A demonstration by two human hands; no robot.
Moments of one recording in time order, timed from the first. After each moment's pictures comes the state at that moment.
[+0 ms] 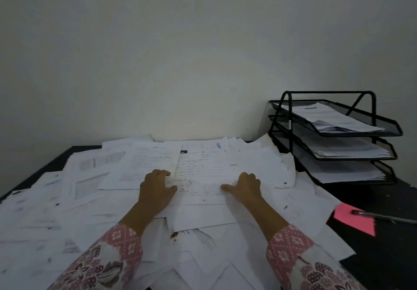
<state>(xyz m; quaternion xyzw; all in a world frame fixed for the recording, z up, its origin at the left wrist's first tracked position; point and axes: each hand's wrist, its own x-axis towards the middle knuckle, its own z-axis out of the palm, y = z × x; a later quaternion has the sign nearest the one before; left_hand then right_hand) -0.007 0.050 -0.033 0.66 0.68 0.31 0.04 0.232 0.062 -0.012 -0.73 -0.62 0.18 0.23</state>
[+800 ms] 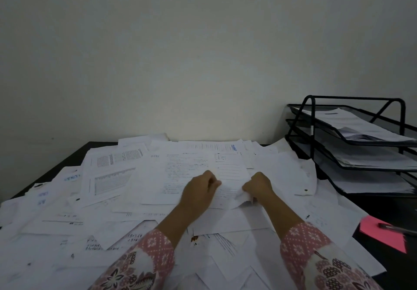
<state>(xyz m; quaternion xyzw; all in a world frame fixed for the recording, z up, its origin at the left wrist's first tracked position) 0.043 0.040 -0.021 0.73 0.54 0.40 0.10 0.215 0.085 -0.003 -0.75 -0.54 0.27 0.27</state>
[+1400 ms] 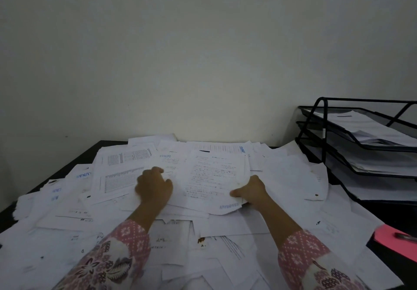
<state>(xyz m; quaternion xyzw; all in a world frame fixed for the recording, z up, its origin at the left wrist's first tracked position) -0.051 0.047 -0.017 0.47 0.81 0.34 0.02 0.188 0.087 -0.015 -0.67 -0.56 0.36 0.33</state>
